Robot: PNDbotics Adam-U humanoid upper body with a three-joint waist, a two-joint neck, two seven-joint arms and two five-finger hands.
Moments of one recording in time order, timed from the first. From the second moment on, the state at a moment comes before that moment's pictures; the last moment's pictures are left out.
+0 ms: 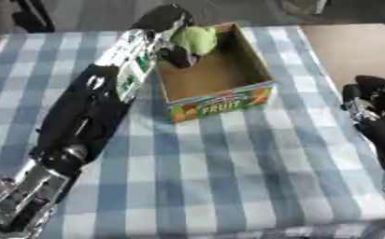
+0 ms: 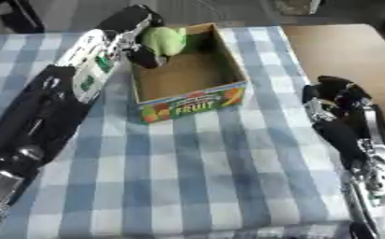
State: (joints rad) left arm -1.00 0.15 -0.26 -1.04 -1.04 0.21 -0.31; right arm -0.20 -0.23 0.07 -1.77 -0.09 0.01 -0.15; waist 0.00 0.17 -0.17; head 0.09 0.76
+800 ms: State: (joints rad) left arm -0.96 0.10 -0.27 -0.97 -1.14 0.13 -0.13; right arm -0.20 -0.23 0.07 -1.77 -0.09 0.01 -0.14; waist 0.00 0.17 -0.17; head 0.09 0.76
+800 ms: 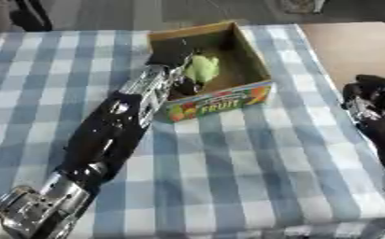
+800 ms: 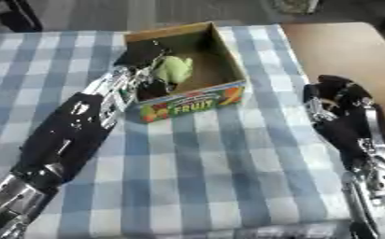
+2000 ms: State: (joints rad) left arm -0.65 0.24 -0.13 -1.69 -0.43 0.16 0.13; right arm -0.20 -0.23 0.05 -1.77 -0.09 0.00 -0.17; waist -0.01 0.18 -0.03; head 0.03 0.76
